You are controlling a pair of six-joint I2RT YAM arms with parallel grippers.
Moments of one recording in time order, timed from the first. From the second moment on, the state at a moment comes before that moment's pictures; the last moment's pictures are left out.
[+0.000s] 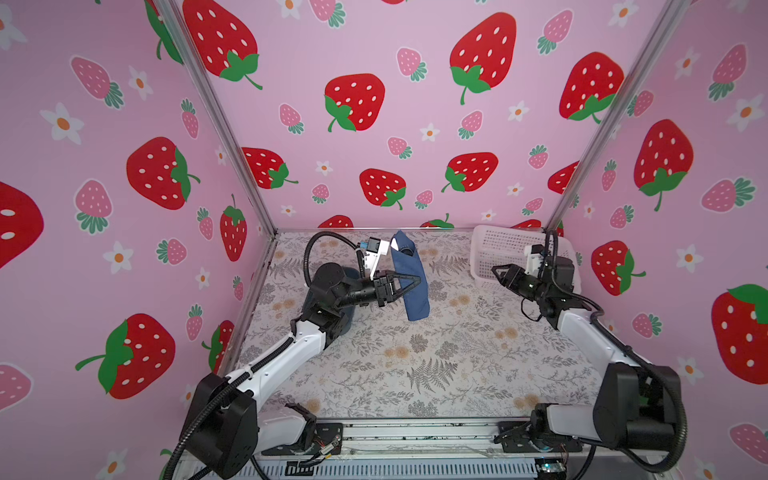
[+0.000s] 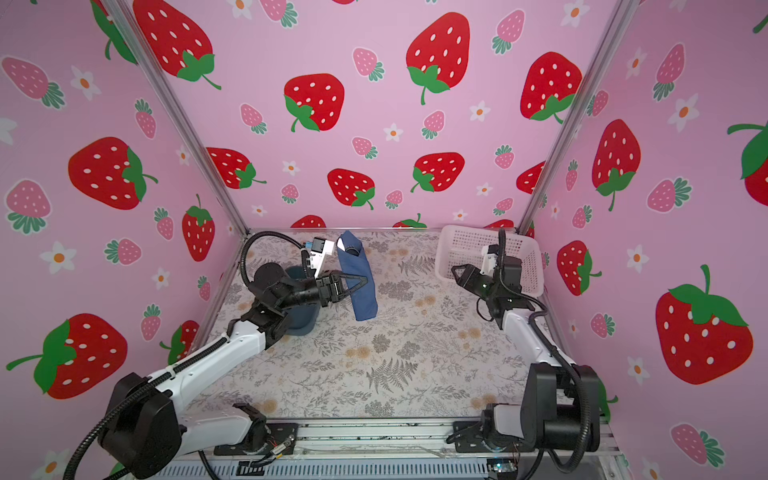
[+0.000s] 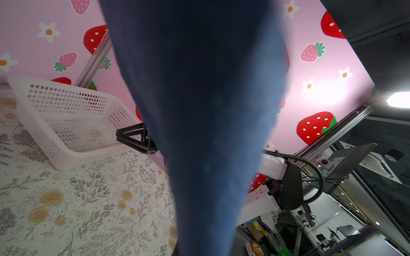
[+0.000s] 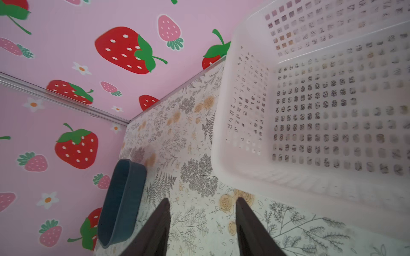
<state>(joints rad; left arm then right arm) -0.46 1.25 0.82 0.62 0.93 -0.86 0.06 1.37 0.87 -0.03 -0.50 0.50</state>
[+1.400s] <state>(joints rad) -0.46 1.12 0.76 0.49 0.85 -0.81 0.46 1.70 1.12 -0.51 -0.52 -0.05</state>
